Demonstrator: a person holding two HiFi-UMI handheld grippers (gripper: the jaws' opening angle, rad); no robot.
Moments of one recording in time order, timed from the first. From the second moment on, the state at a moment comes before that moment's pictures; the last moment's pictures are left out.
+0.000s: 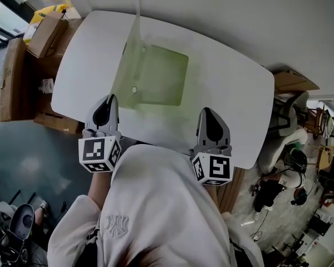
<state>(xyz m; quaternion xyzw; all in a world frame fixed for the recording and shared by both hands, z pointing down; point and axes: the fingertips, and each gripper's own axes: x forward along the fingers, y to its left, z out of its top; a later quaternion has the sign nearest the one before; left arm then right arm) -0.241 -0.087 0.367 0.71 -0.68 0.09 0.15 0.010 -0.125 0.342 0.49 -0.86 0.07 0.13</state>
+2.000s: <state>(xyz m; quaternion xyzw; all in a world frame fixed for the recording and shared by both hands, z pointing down) -0.095 -0.099 0.404 0.78 -0.58 0.19 0.10 0.094 -0.114 0.355 0.51 -0.85 0.08 0.10</state>
